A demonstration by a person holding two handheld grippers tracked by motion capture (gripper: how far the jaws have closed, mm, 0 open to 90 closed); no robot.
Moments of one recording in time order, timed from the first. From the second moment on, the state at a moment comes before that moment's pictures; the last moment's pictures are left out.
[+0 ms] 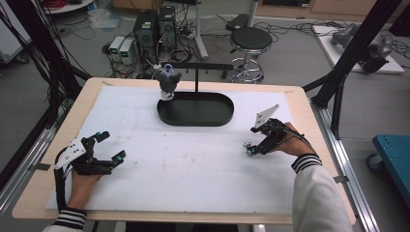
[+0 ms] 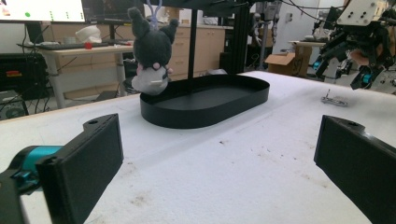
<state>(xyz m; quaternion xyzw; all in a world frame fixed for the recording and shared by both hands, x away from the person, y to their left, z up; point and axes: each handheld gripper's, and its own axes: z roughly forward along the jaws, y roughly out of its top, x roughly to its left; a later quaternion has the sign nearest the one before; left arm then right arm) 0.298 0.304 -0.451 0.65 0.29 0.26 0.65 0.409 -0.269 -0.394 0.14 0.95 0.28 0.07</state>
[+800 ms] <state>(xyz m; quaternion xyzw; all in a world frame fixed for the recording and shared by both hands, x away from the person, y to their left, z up) 0.297 0.302 -0.452 0.66 0.28 0.27 0.65 0.417 -0.266 -0.405 0.13 0.96 0.25 0.05</state>
